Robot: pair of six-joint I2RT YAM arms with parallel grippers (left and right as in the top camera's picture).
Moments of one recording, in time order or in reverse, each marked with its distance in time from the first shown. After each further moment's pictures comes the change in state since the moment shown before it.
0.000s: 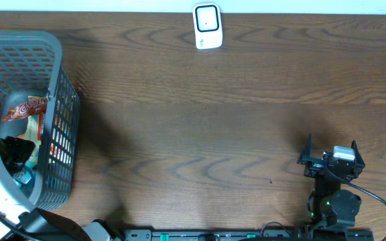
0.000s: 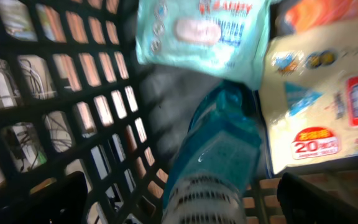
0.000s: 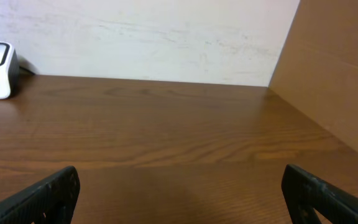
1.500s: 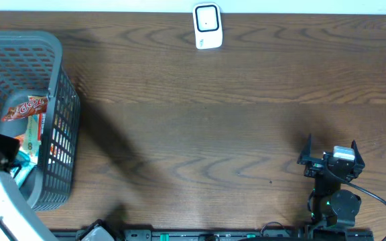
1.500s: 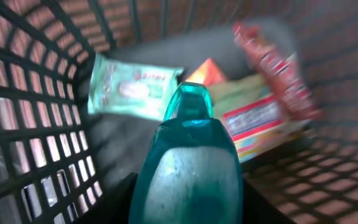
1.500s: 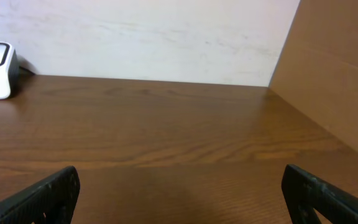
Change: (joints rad) left arm 0.001 -0.306 0.018 0.162 0.112 0.003; right arm 0.000 0.000 0.000 0.000 0.000 0.000
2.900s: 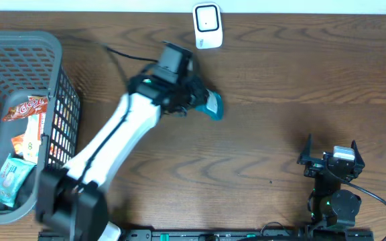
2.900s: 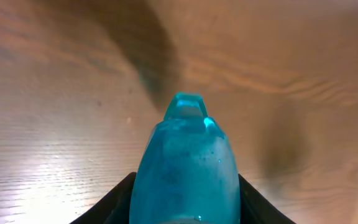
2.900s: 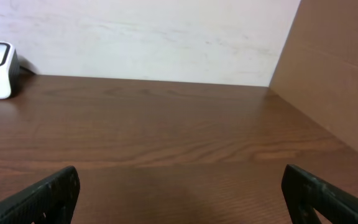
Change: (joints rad) left arm -1.241 0.546 0.081 0.460 0.383 -0.205; right arm 0.000 0.000 0.000 0.000 -0.003 0.000
